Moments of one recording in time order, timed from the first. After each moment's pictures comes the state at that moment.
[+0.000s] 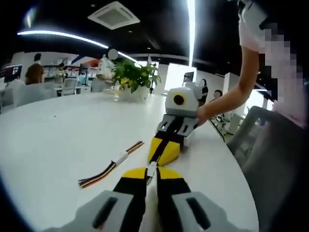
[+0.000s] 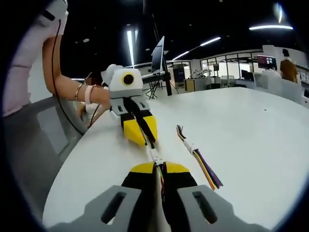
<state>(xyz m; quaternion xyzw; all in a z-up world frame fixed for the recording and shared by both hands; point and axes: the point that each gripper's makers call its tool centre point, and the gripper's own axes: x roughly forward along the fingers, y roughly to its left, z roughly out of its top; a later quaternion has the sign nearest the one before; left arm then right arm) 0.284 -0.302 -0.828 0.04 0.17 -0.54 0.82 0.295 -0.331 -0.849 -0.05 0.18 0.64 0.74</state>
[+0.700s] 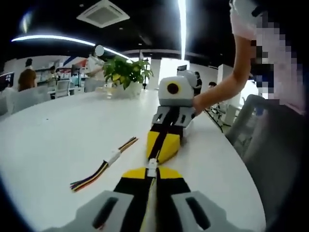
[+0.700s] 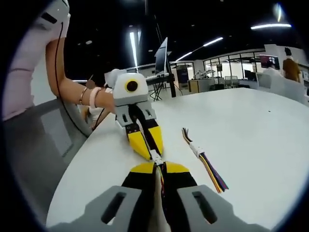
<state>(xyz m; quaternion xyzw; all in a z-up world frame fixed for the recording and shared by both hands) 0.278 -0.316 -0.834 0.06 0.16 -0.57 0.80 0.275 -0.320 -0.836 -0.04 0.18 0.66 0.73</state>
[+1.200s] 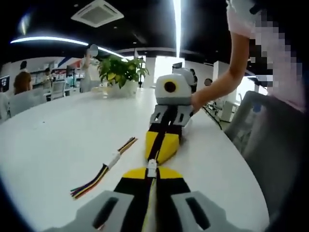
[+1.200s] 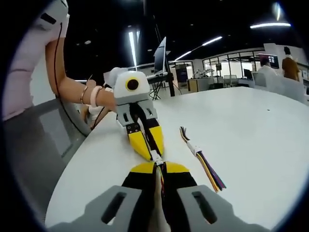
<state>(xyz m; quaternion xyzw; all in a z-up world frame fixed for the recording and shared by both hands) 0.290 -0.319 -0.836 0.07 0.17 -0.58 0.80 0.281 -0.321 -0.833 -0.04 0.18 0.64 0.74</state>
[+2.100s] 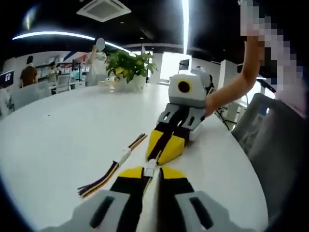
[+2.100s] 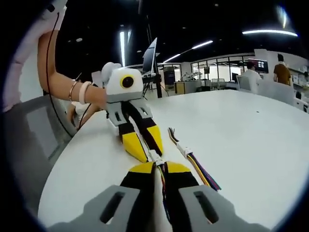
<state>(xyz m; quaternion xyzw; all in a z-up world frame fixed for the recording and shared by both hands) 0.297 -0.316 -0.837 0.06 0.20 -0.55 0.81 0.298 -0.318 -0.843 -0.03 0.19 0.59 0.78</state>
